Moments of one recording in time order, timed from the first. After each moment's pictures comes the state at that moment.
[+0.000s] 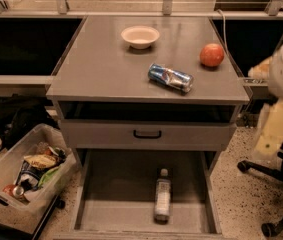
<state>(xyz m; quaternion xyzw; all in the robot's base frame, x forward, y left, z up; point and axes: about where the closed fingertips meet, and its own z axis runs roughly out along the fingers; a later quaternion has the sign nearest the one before) 0.431 -0.225 0.939 -0.59 0.79 -0.02 0.16</state>
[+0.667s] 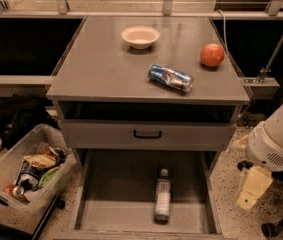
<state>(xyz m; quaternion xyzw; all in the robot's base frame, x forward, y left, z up) 0.395 -0.240 0.763 -0.55 0.82 0.14 0.09</state>
